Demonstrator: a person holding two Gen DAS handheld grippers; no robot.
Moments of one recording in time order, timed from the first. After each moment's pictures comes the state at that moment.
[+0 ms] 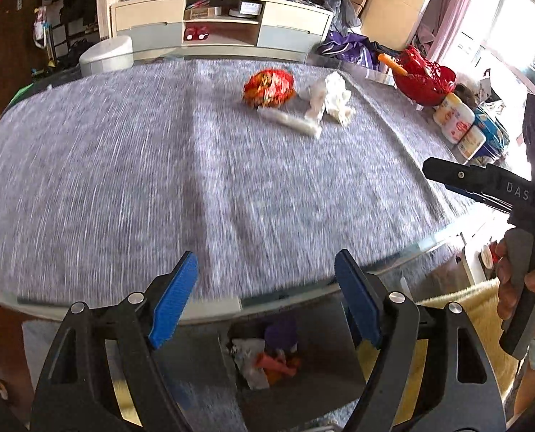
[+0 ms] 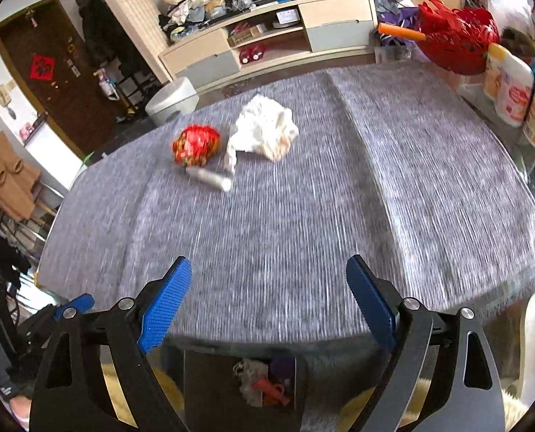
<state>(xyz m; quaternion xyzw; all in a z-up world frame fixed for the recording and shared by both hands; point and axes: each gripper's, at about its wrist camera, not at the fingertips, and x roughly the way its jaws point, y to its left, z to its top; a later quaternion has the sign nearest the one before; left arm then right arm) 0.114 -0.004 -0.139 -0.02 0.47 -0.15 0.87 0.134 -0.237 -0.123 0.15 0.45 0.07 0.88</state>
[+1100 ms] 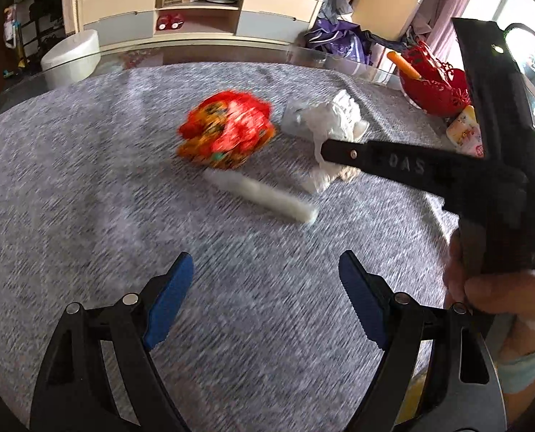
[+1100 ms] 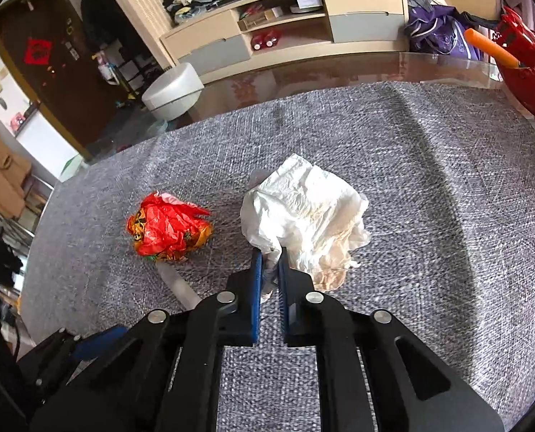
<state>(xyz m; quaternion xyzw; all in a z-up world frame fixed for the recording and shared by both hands) 0.243 -0.066 -0.168 -0.03 0.49 -0.19 0.85 0.280 -0.210 -0.155 0.13 0.48 0.10 0.86</state>
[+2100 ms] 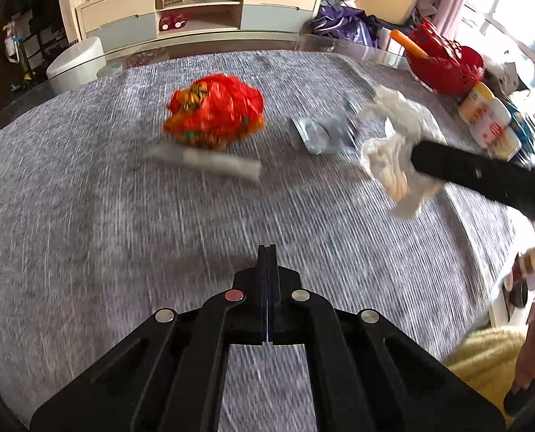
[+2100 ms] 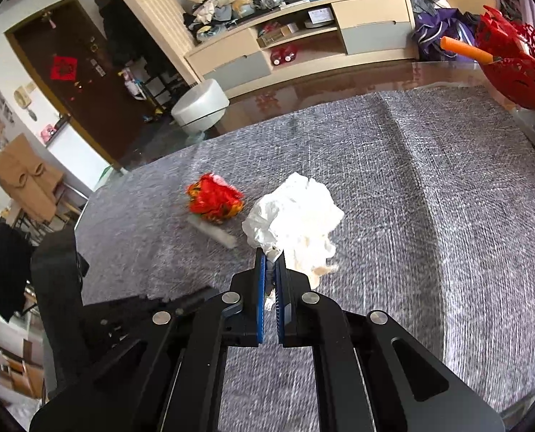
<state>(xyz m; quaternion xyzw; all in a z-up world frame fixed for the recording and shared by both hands) 0.227 -0.080 -0.174 0.02 0.50 -0.16 0.85 0.214 -0.232 -0.116 0.16 0.45 0.14 0.87</state>
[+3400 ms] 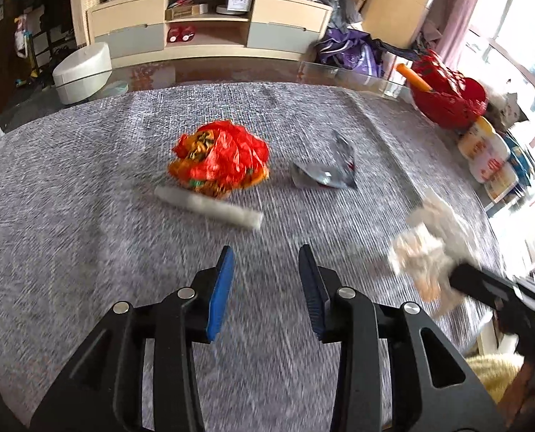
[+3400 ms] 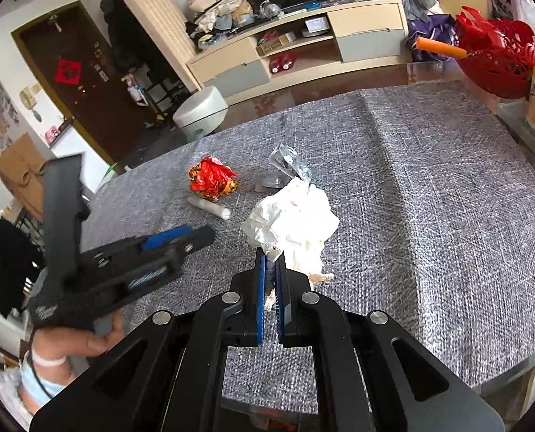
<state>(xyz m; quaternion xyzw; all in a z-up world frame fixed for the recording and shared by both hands) 0.258 -0.083 -0.160 -0.02 0.48 -0.15 0.87 0.182 -0.253 -0.126 0.16 0.43 0.14 0.88</state>
